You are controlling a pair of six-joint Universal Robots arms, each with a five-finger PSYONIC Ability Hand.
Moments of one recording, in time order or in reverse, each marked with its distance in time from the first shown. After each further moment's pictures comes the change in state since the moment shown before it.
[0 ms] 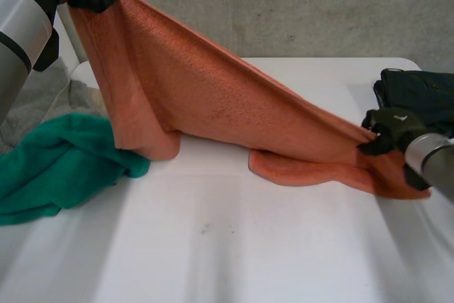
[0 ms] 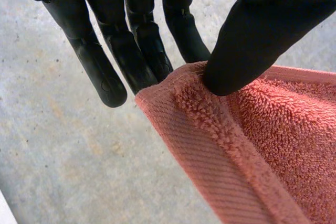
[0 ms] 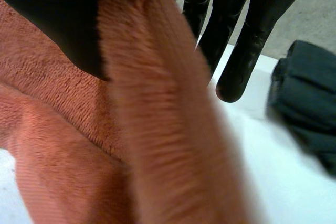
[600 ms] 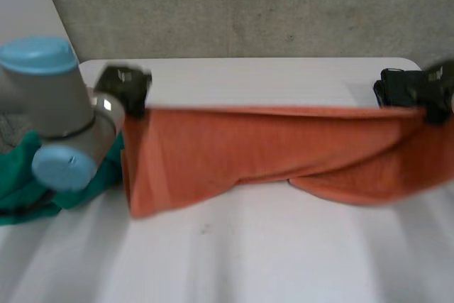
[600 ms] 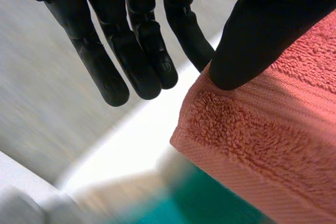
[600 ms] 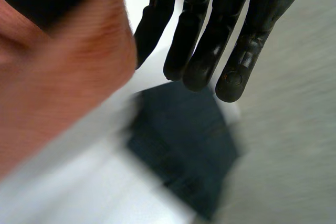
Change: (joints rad) left arm 0.027 -0.528 0.084 0.008 -0.070 0.211; right arm -0.022 -0.078 -0.368 0.459 0.136 -0.770; left_hand 0.000 0.002 0.004 0.000 0.000; right_hand 0.000 0.000 0.000 0.000 0.012
